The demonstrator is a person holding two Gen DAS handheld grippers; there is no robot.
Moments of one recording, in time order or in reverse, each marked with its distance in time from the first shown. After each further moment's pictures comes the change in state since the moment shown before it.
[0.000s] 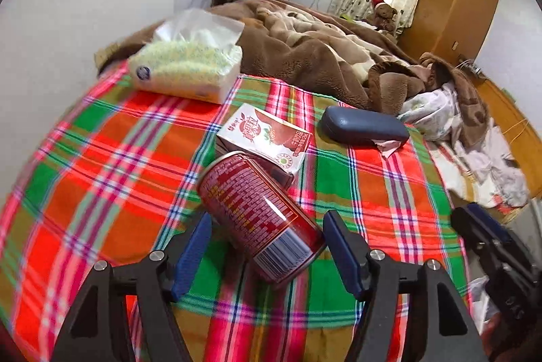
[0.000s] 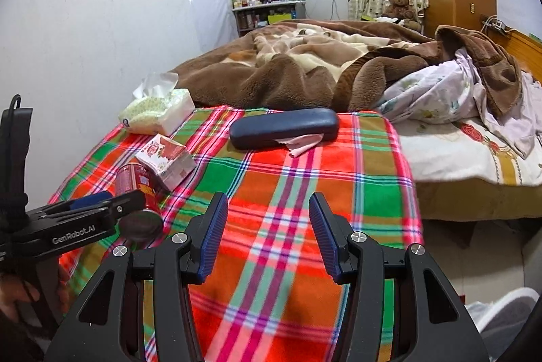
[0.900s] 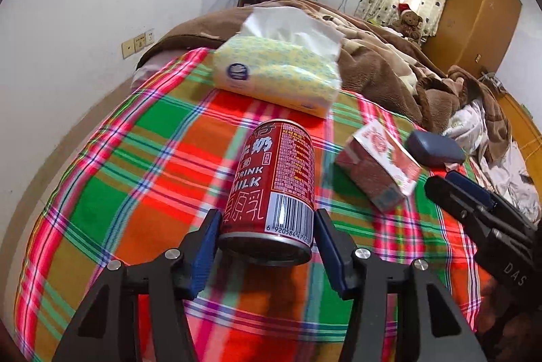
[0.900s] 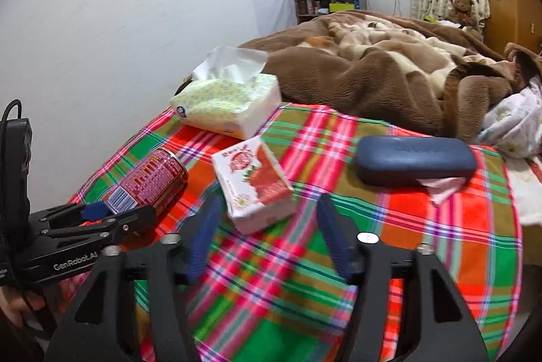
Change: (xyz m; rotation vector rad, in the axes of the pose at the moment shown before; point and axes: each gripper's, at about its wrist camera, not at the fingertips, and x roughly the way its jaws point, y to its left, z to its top) left arm 0.009 0.110 0.022 -0.055 -0.003 0.070; right arm 0.071 0.094 0.030 -0.121 0.066 0.196
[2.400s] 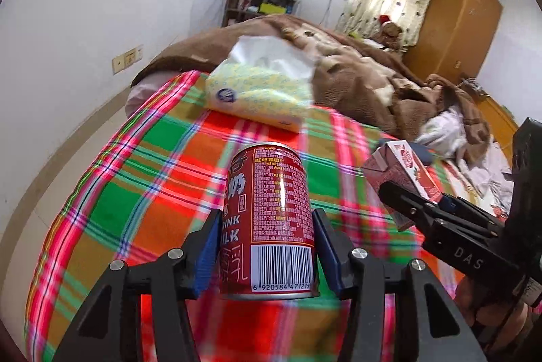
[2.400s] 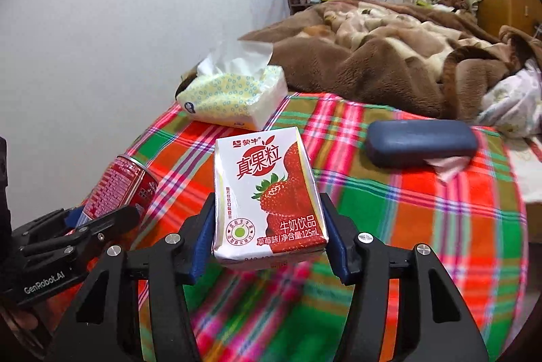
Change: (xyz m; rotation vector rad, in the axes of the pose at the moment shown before) left arm -0.055 -0.013 -0.012 0.040 -0.076 -0.080; right arm -0.024 0.012 -0.006 0.063 0.025 -0.019
